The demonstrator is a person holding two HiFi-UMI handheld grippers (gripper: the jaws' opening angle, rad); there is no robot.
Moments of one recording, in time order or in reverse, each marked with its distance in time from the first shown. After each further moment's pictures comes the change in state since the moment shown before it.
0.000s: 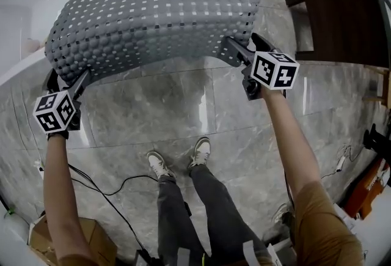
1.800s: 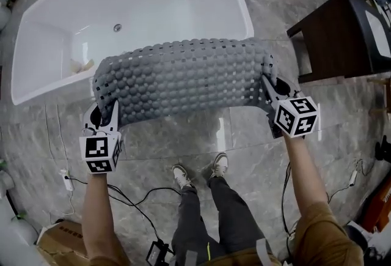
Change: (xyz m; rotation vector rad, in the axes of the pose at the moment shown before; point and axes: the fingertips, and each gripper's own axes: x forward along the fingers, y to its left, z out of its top) left arm -0.177 -0.083 0.120 0.270 -0.131 0.050; right arm -0.184 0.079 0.094 -0.181 -0.091 -0.028
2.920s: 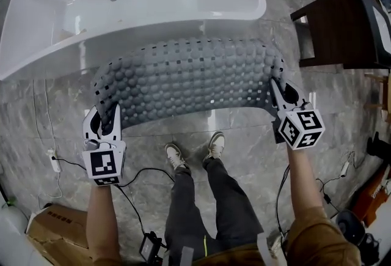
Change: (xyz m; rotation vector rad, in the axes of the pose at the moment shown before) left arm -0.010 -0.006 0.013 0.049 -0.028 -0.003; right arm -0.013 0.004 0.009 -0.031 0.018 -0.071
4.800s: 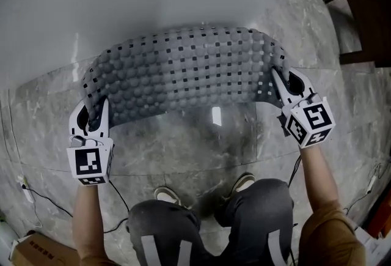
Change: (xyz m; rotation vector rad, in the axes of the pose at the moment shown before) left arm -0.006 -0.003 0.023 0.107 0.062 0.022; right arm 0.009 -0.001 0.001 -0.098 -0.067 0.153
